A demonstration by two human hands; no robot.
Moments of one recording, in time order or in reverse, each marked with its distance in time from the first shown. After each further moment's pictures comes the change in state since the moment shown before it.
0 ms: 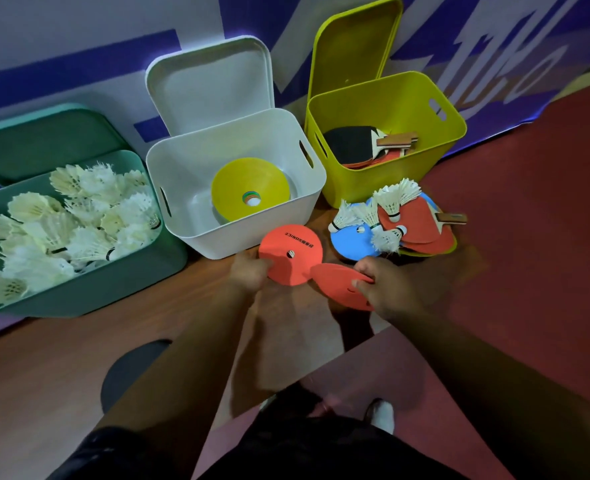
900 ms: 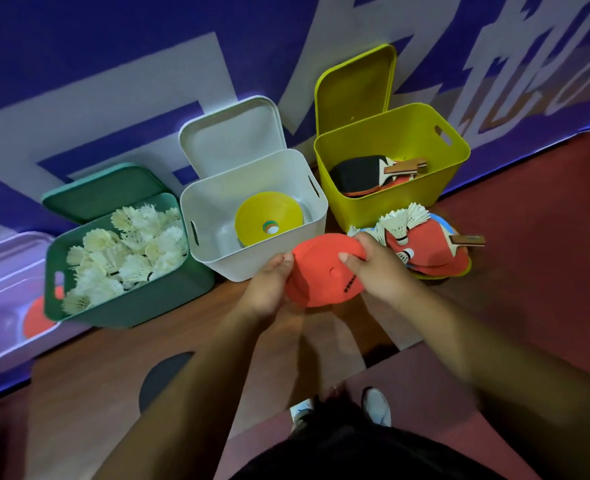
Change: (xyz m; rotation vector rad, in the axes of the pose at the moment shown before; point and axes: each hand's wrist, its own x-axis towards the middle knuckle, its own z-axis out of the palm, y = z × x) left_hand -0.092 0.068 0.026 -0.200 -0.129 0.174; right_hand 0.032 -0.044 -0.063 0.374 -0.064 -0.091
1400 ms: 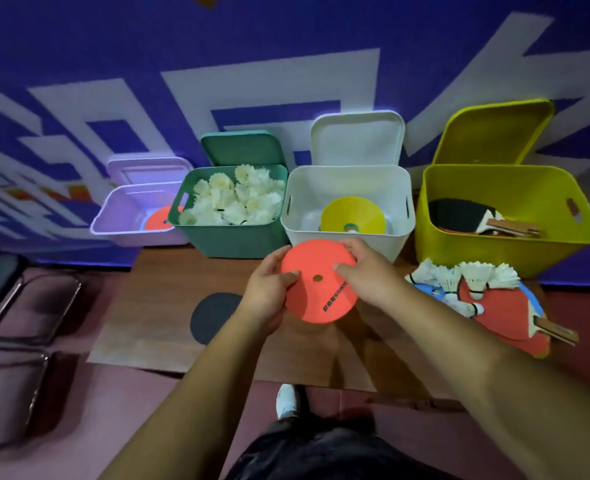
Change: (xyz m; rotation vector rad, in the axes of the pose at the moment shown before) left_hand -0.116 -0.009 -0.043 -0.411 0.499 0.110; right_hand -0.010 -0.085 0.058 -0.030 -0.362 -0.261
